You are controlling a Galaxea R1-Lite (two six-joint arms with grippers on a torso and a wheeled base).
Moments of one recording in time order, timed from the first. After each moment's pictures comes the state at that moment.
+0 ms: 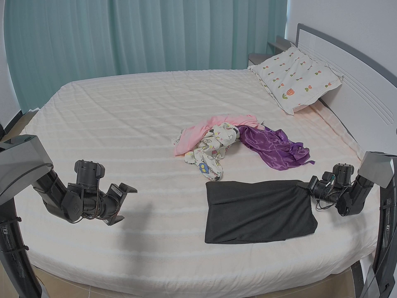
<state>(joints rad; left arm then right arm) -0.13 2.12 -0.75 -0.60 -0.20 -1.14 -0.13 2.50 -0.93 -1.11 0.55 0.67</state>
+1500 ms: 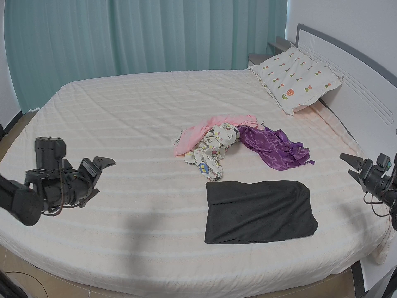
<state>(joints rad) -0.14 1.68 -0.61 -0.57 -0.10 -0.99 -0.25 1.68 -0.31 -1.18 0.53 0.64</state>
